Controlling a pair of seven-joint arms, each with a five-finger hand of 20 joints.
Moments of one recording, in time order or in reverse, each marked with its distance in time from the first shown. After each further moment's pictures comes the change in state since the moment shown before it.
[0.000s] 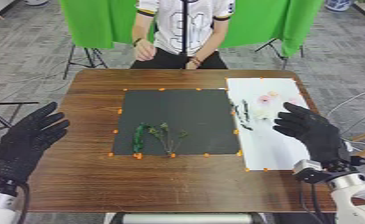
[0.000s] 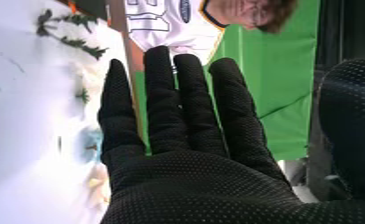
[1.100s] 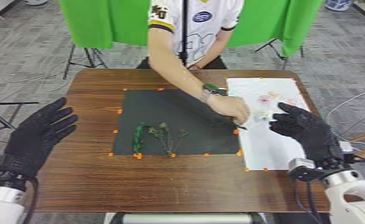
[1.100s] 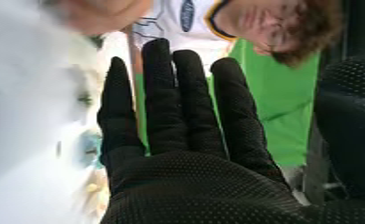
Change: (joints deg) left arm -3.5 -0.3 2.4 1.1 1.3 -2.9 -0.4; right arm 1.8 -2.7 -0.5 -0.3 -4.5 -1.3 2.9
